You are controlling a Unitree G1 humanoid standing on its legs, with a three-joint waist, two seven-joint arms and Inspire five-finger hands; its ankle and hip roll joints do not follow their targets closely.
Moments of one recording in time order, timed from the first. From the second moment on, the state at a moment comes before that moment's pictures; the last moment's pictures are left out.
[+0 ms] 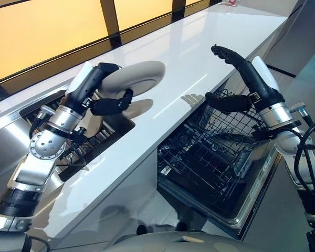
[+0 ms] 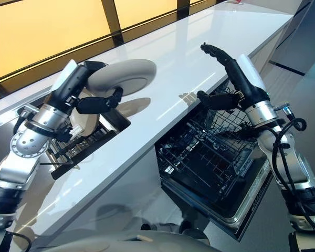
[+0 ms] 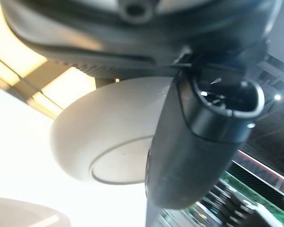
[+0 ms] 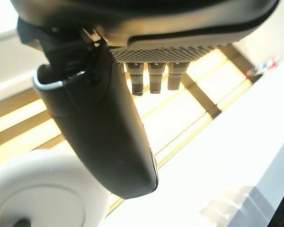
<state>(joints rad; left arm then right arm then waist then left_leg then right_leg) -0.21 0.79 -0.07 -0.17 -0.14 -0.28 -0.16 -0.24 -0.81 0.03 -0.20 -0.05 -0.12 0.12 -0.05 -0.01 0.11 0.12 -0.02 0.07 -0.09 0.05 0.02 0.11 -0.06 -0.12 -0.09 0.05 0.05</state>
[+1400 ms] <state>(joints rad) -0.30 0.76 -0.18 -0.17 -0.28 -0.20 -0.27 -0.41 -0.70 0.21 -0.12 0.39 0.01 0.35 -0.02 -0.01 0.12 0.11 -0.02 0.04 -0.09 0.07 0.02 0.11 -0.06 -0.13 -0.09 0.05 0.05</state>
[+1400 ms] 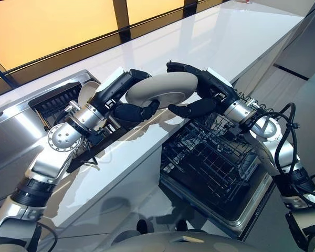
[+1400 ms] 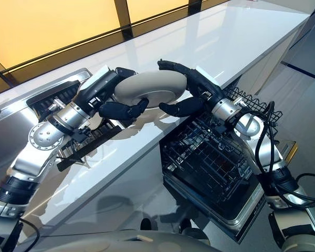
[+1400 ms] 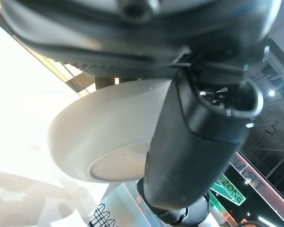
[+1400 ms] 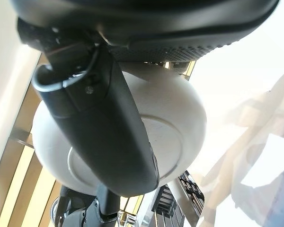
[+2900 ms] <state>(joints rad) -0.17 0.35 -0.19 0.02 -0.83 -0.05 -0.07 -0.33 -0.52 0.19 -0.02 0.61 0.04 0.07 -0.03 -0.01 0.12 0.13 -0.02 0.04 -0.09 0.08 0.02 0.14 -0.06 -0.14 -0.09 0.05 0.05</state>
